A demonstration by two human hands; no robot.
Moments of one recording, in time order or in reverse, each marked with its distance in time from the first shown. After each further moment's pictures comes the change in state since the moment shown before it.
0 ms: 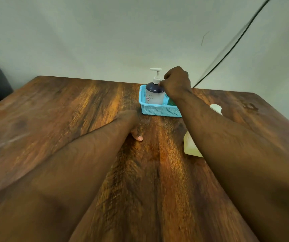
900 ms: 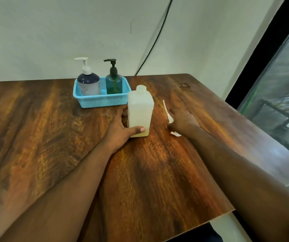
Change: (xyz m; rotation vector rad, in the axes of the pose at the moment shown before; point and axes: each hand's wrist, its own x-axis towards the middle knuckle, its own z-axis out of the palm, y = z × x) left_hand -0.061 0.120 0.096 -1.166 0.229 0.609; right_hand -0.121 0.201 -0.121 -0.439 -0.215 0.225
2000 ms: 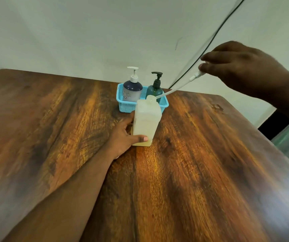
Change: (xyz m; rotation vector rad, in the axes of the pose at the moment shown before) left_hand -0.018 -0.019 -0.090 -0.008 0.133 -0.041; right_hand 0.002 -0.103 -0.170 -0.746 0.571 -1.227
